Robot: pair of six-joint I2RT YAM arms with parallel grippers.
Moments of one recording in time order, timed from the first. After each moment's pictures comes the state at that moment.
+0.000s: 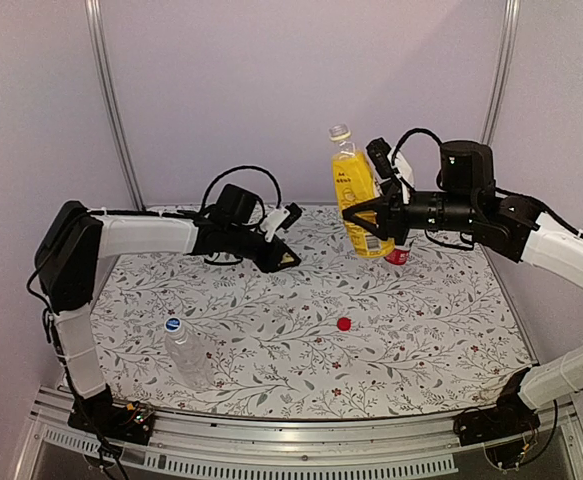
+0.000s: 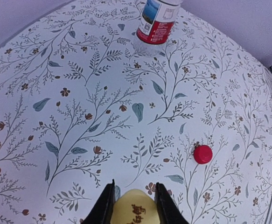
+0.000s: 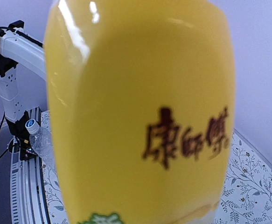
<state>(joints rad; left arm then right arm) -0.66 1.90 1.33 -0.12 0.40 0.08 0.73 1.28 1.20 -0.20 -0.38 -0.09</state>
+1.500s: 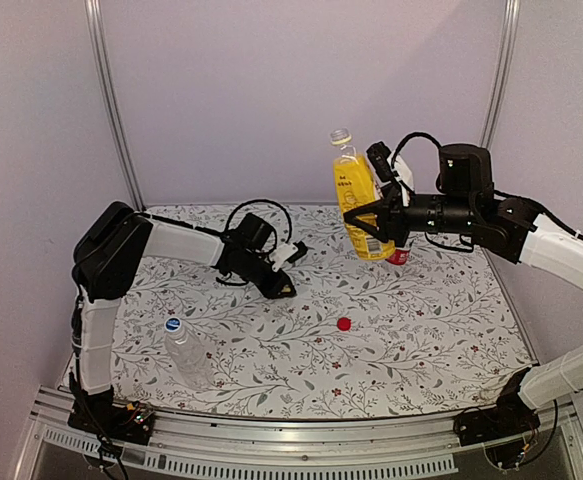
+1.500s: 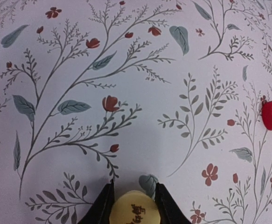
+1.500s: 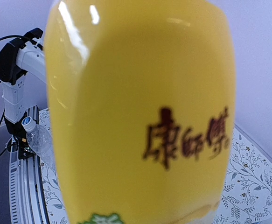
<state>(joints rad) -0.66 2.17 1.41 -0.20 0.33 0.21 0.71 1.28 1.18 -0.19 -0.38 -0.08</state>
